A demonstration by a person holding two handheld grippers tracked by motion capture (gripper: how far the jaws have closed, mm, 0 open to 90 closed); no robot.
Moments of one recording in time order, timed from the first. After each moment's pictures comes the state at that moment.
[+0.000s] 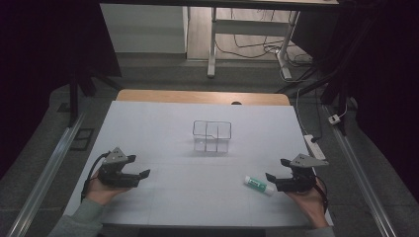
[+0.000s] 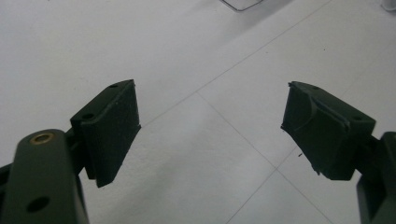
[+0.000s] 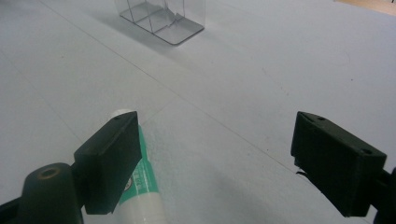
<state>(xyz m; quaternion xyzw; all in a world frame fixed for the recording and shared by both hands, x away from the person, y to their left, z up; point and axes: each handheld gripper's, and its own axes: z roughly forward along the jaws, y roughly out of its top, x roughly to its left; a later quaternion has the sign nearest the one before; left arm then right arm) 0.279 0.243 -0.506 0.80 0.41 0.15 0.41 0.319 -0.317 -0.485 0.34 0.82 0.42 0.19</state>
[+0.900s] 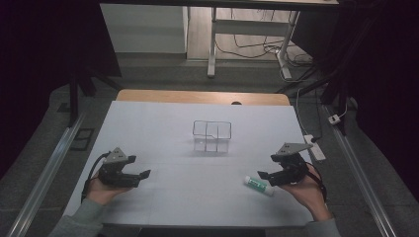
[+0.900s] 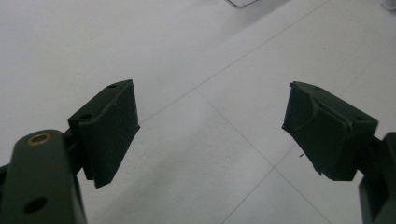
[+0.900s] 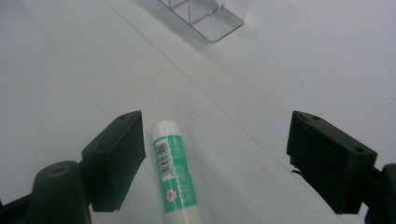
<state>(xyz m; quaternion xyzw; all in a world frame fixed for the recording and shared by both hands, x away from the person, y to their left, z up) 0.279 0.242 -0.507 0.81 0.41 0.14 0.40 0.331 -0.276 -0.440 0.30 0.88 0.34 0.13</state>
